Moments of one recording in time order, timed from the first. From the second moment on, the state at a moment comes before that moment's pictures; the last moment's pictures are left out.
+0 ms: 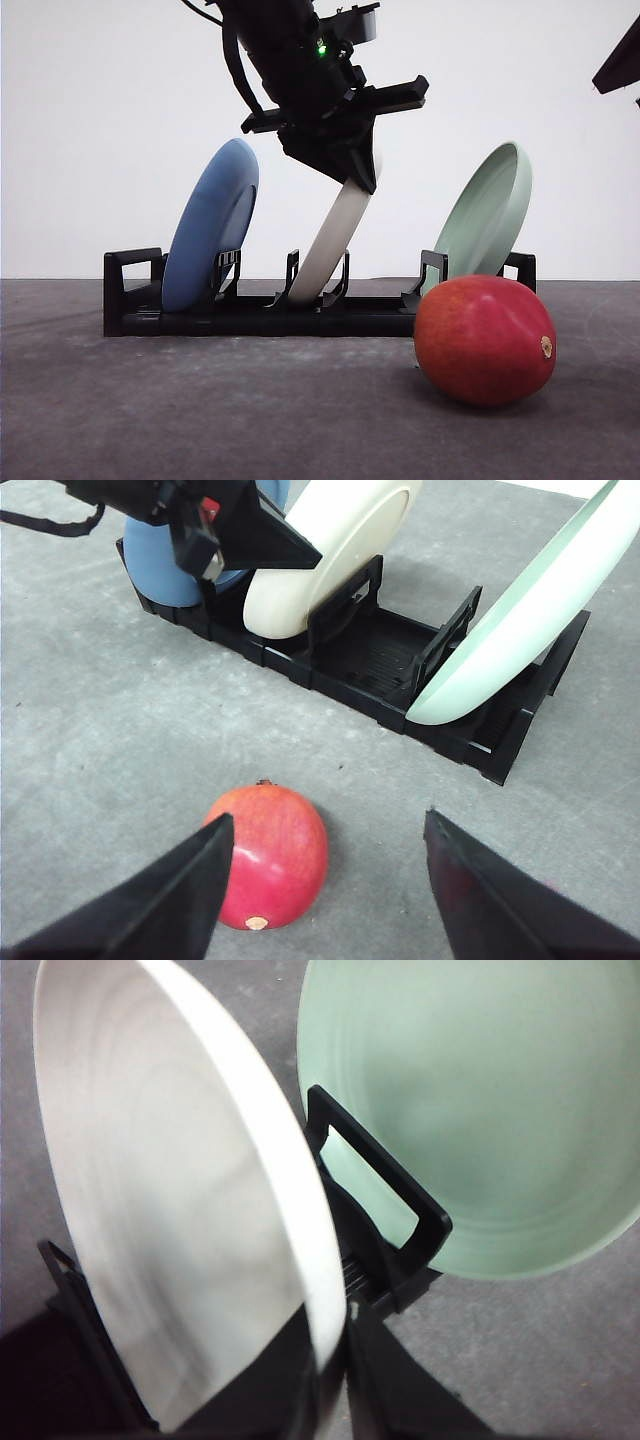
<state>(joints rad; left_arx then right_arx) -0.77 1.77 1.36 -0.25 -0.13 -0.07 0.37 0.49 0.54 -0.50 -0.26 -0.02</state>
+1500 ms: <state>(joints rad) -0.74 1.14 0.89 0.21 0.32 -0.45 0.37 0.49 0.54 -0.51 -0.26 -0.01</state>
